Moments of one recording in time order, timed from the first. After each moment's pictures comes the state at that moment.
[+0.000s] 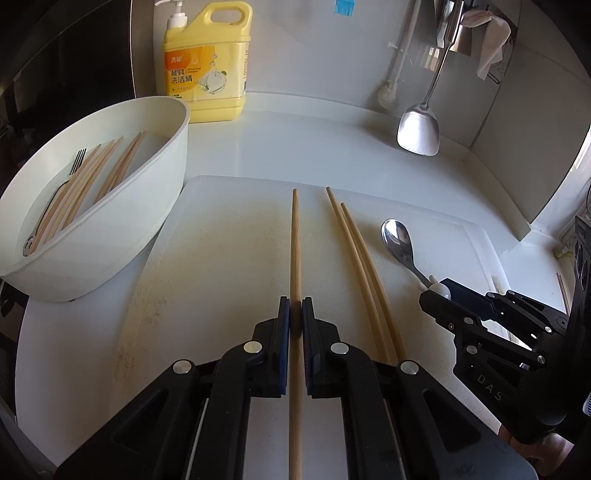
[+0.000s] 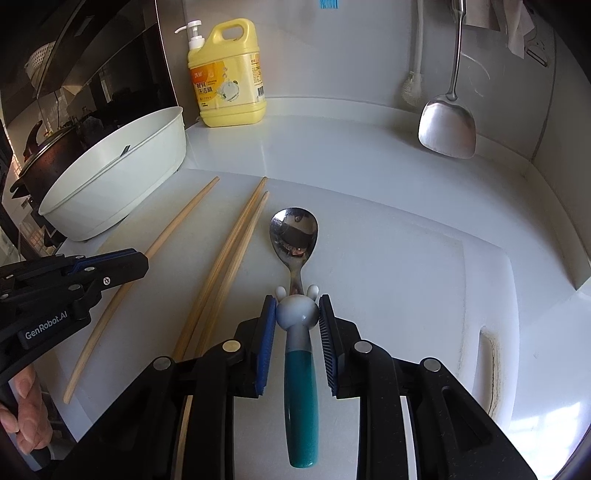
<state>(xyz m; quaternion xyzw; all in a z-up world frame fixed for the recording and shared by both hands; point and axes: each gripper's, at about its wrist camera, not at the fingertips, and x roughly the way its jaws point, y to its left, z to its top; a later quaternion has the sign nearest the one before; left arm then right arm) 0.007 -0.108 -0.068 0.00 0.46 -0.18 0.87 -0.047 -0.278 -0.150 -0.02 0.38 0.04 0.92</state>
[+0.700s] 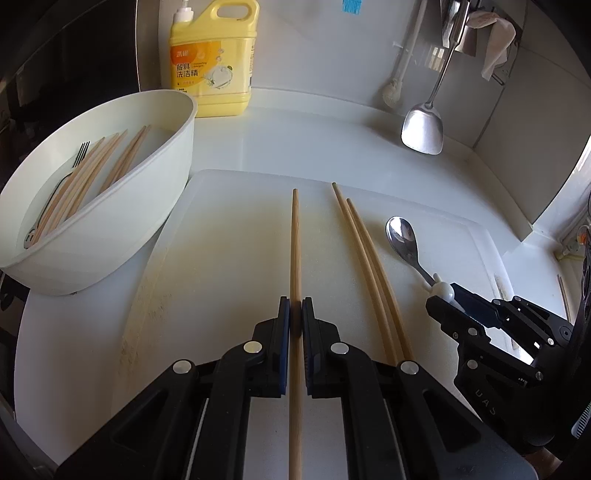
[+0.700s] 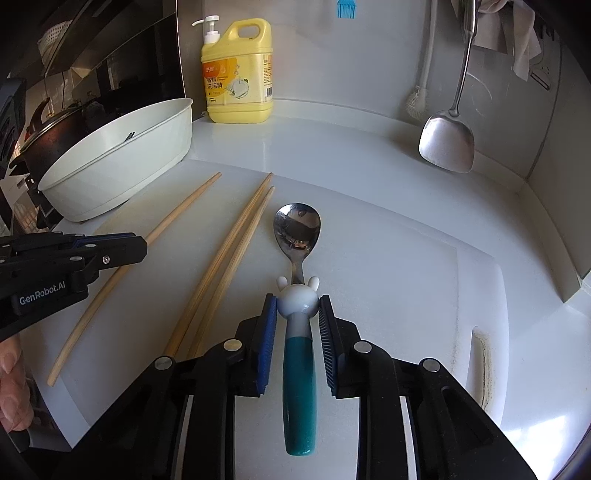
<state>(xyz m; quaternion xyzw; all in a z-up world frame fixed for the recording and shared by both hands) 0.006 -0.103 -0.069 -0.01 0.46 -0.18 0.87 -0.059 -0.270 -0.150 -0.05 0.37 0.04 0.93</state>
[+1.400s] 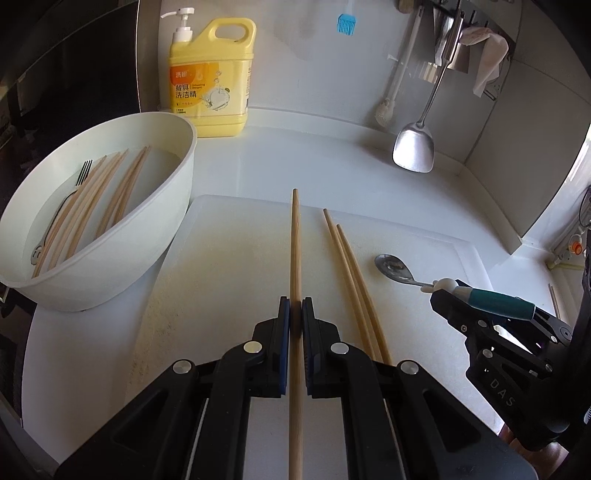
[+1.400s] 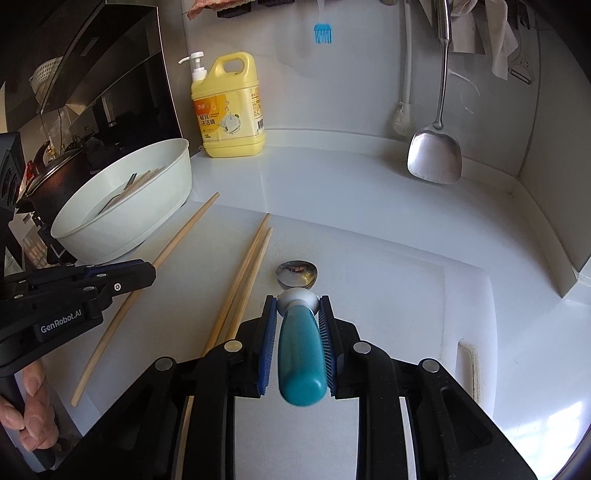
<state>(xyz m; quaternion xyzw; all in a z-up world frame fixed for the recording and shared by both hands) 0.004 -0.102 -0.046 -0.01 0.44 -0.18 0.88 -0.063 -0.279 -0.119 0.00 0.34 0.04 0.94</state>
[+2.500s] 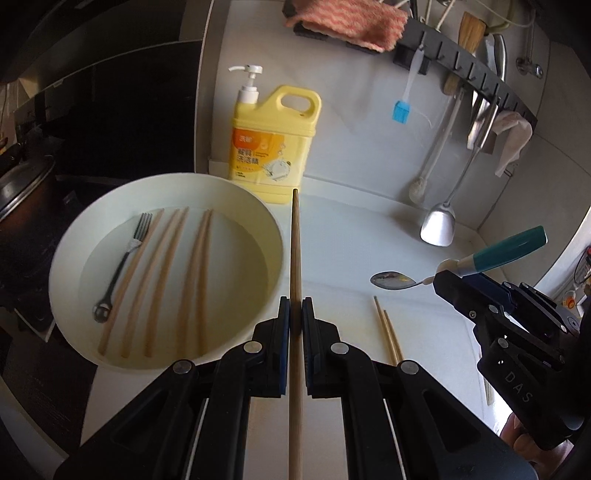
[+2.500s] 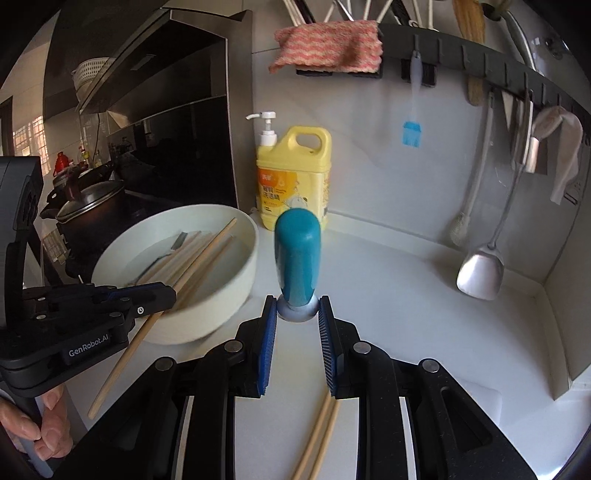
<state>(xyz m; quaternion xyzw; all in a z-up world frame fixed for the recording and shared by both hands) 0.035 -0.014 0.013 -0.06 0.38 -0.15 0.91 -0.026 -0.180 -0.029 -0.06 0.26 0.09 0.96</state>
